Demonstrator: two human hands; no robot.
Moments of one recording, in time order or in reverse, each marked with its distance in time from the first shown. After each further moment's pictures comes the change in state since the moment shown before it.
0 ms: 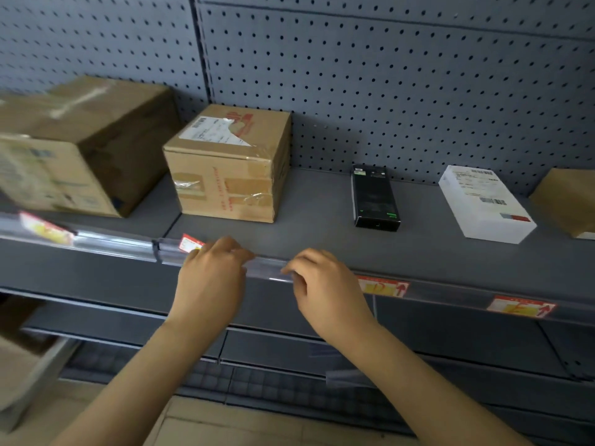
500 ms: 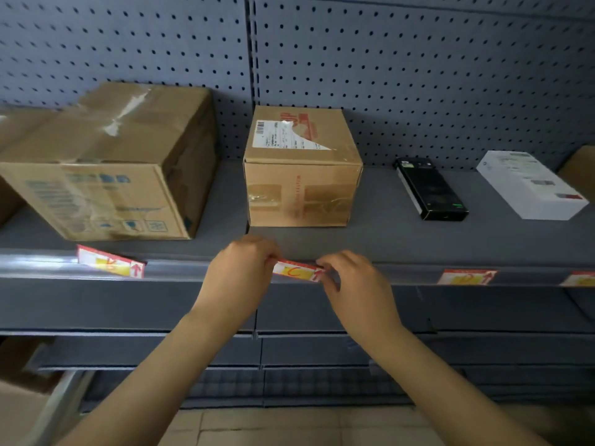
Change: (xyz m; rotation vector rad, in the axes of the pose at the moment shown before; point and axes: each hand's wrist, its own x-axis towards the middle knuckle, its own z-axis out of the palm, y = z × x) left_hand 0.032 -0.132 -0.014 -0.378 -0.050 0.147; right_hand 0.049 -0.087 0.076 -0.101 0.087 0.308
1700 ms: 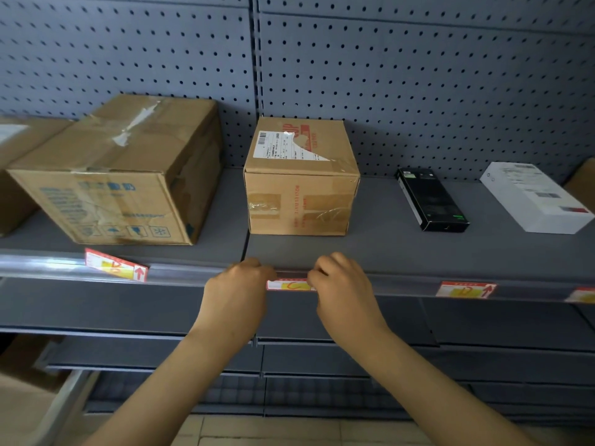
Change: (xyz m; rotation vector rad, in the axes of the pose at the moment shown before) left_hand -0.018 0.007 0.008 0.246 -0.073 -0.071; right_hand 0.008 -0.002 0.004 -0.208 -0.050 -0.247
